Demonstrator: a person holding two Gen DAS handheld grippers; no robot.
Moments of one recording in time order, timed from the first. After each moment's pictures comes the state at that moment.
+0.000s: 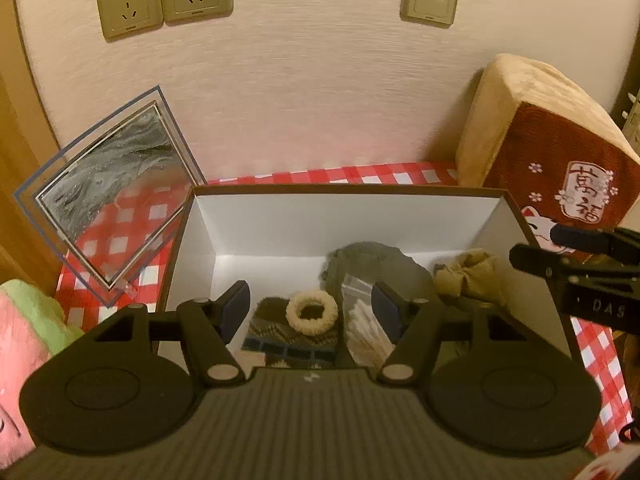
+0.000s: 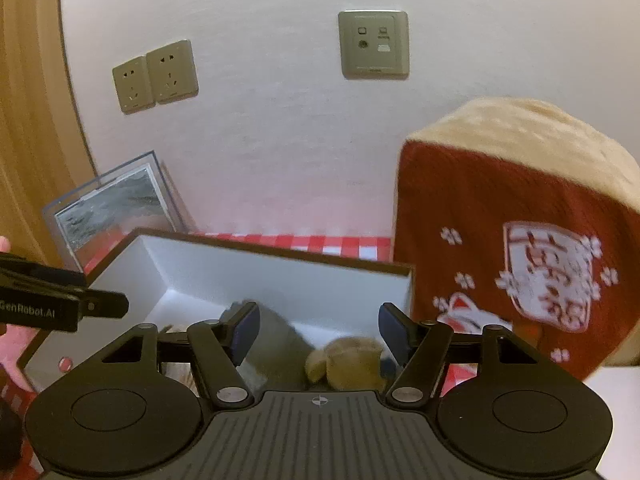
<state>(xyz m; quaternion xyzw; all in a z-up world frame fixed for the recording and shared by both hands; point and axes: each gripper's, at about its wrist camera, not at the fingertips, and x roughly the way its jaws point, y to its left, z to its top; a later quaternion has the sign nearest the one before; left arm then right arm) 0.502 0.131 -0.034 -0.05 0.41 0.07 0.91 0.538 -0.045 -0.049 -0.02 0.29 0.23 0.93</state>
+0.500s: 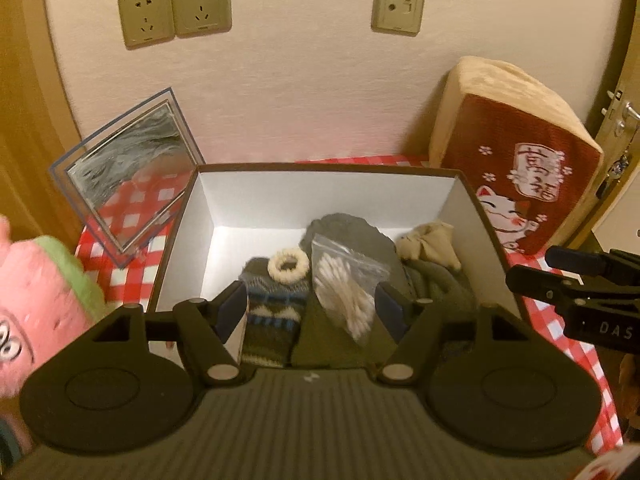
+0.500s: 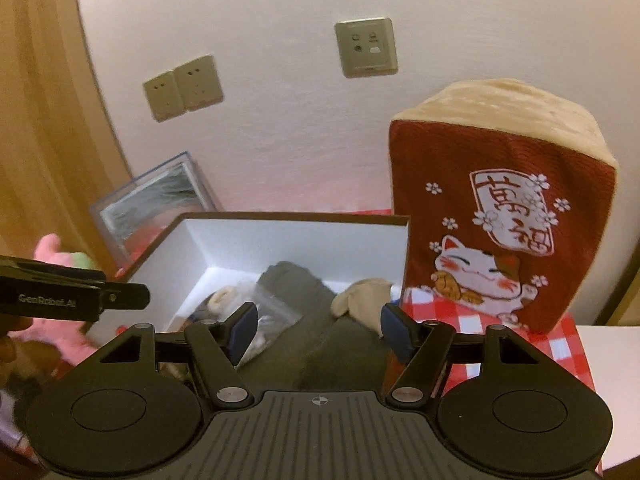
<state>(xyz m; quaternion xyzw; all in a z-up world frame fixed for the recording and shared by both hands) 0.428 0.090 -0.008 -0.05 0.40 0.08 0.91 0.459 -0.083 -0.033 0.02 0.30 0.25 0.92</state>
